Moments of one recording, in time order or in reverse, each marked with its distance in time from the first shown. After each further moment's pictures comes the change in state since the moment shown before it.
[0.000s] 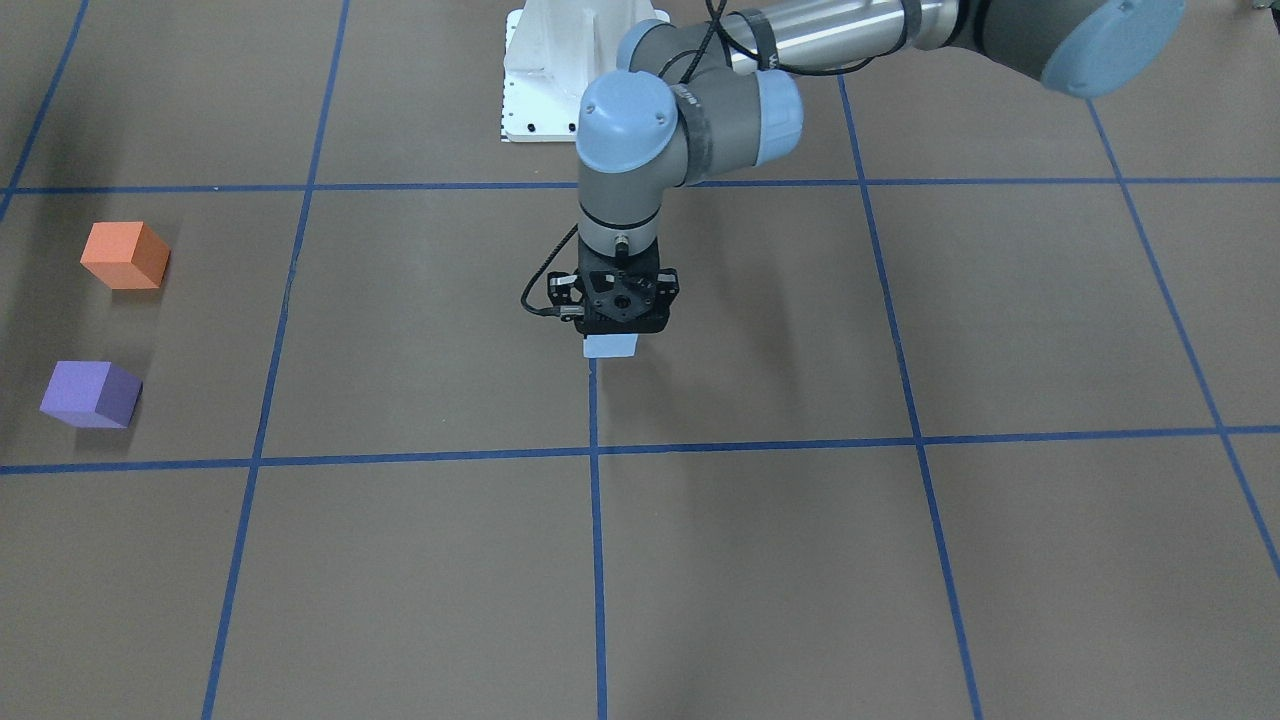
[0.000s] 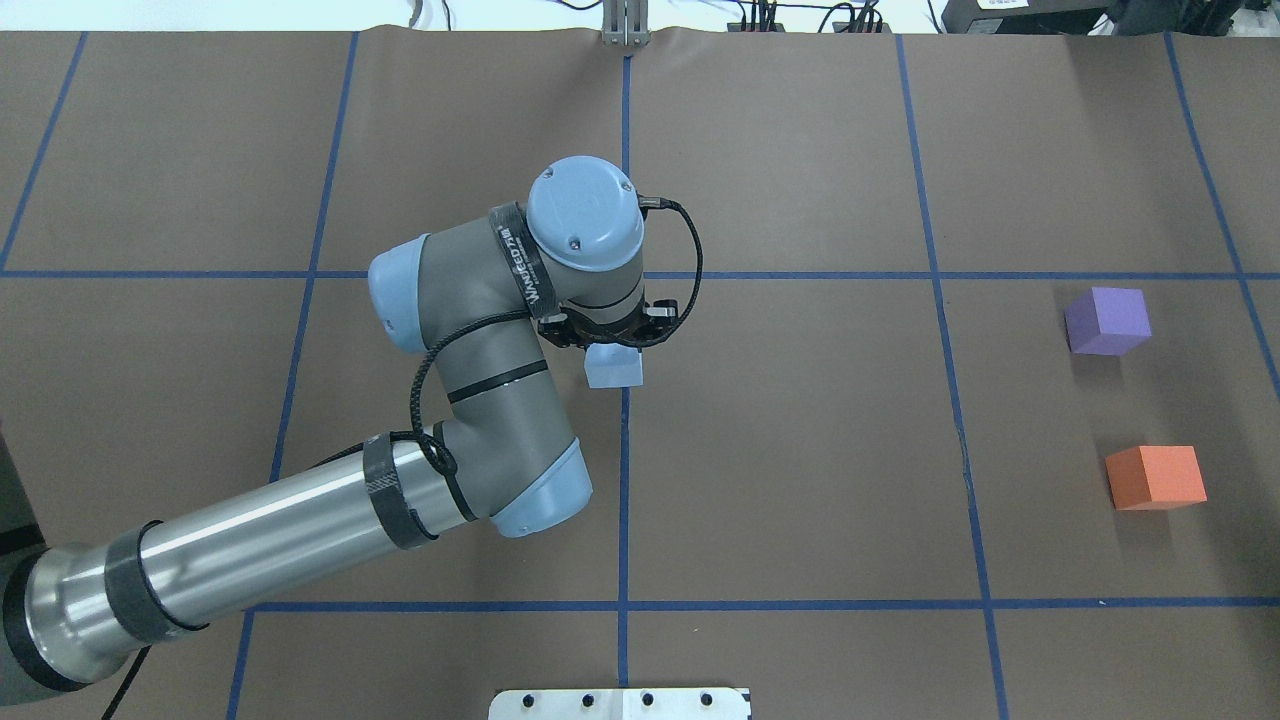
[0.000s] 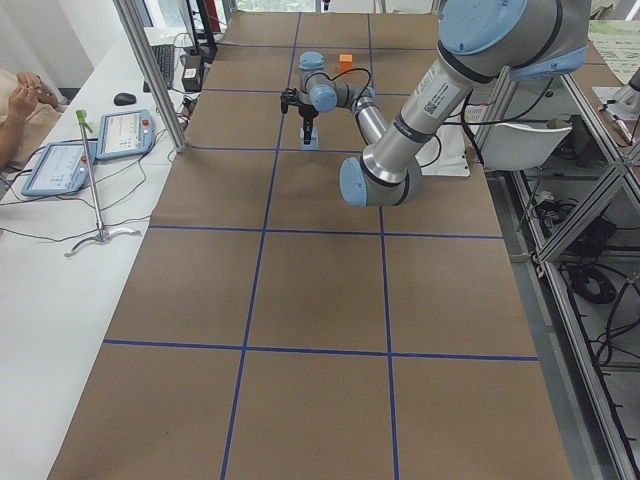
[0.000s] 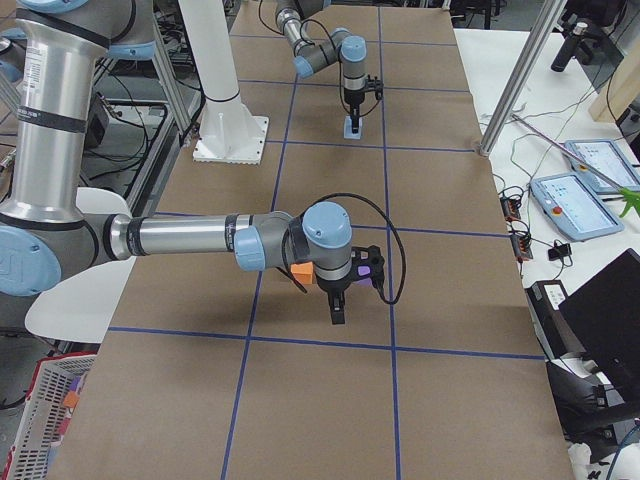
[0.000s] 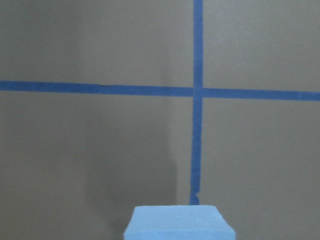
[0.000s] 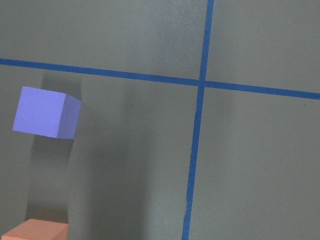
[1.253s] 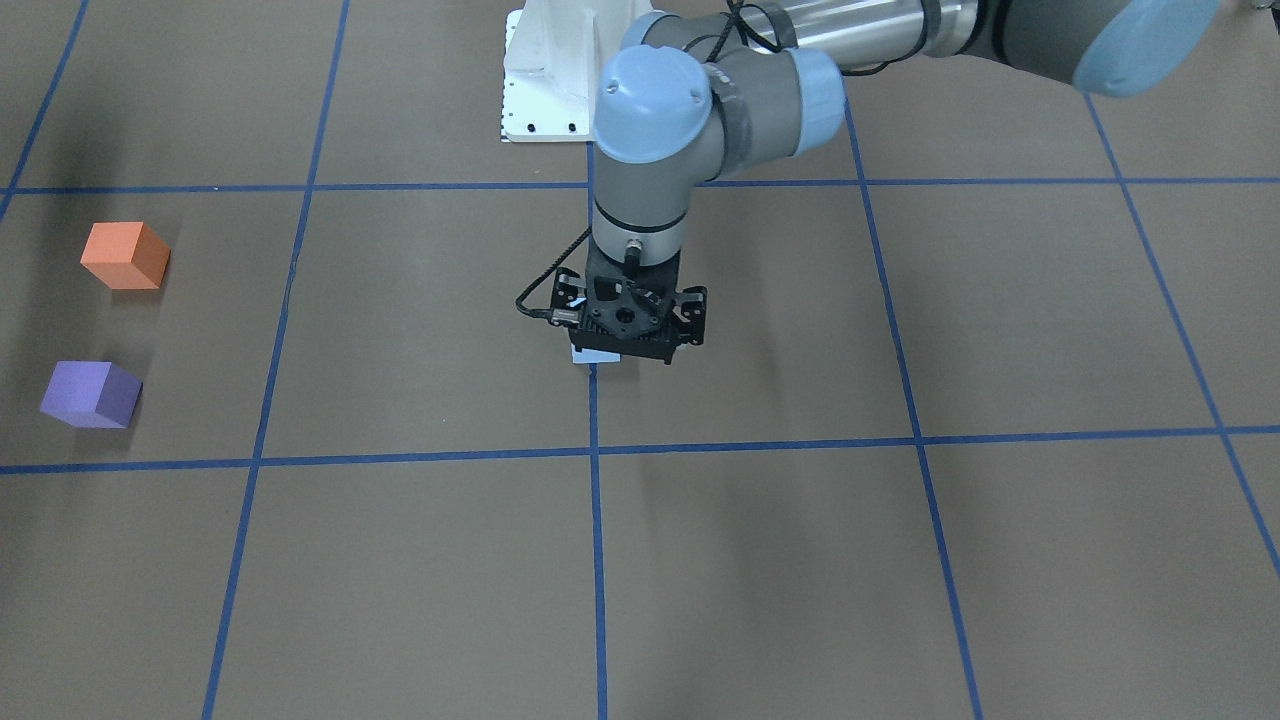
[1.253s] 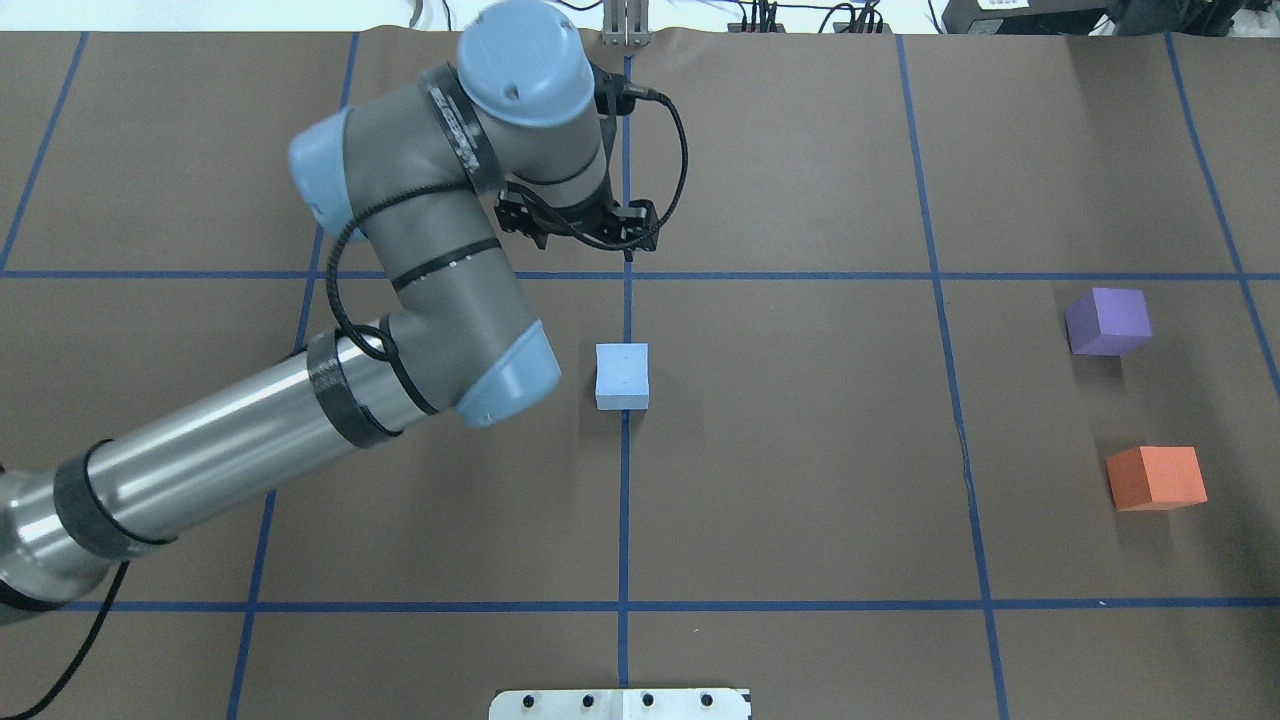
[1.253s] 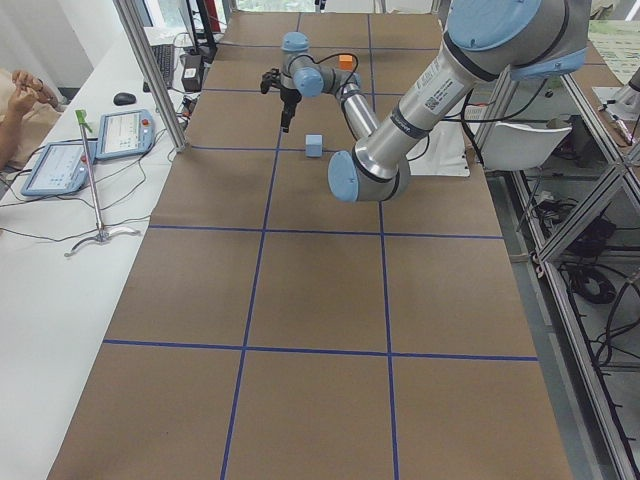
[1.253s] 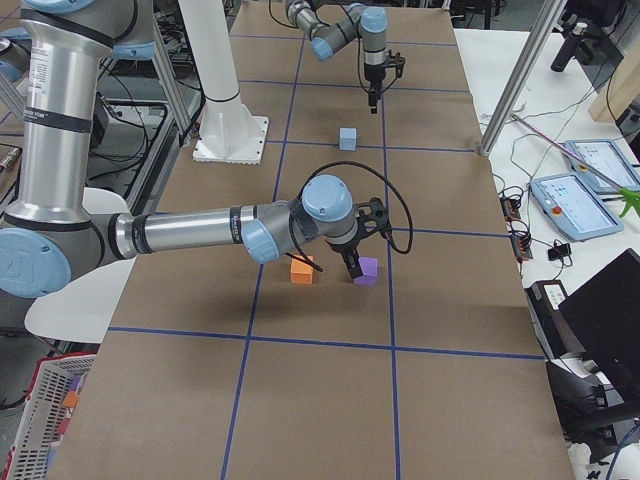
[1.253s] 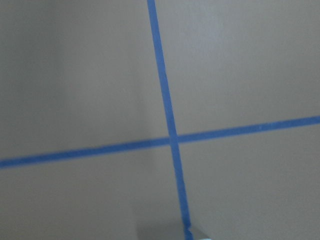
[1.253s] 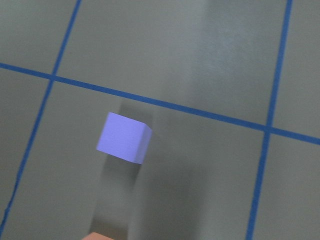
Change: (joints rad) left arm -0.217 0.003 -0.090 0.074 -0.131 0.404; right arm -0.073 0.075 0.040 0.277 0.215 0.150
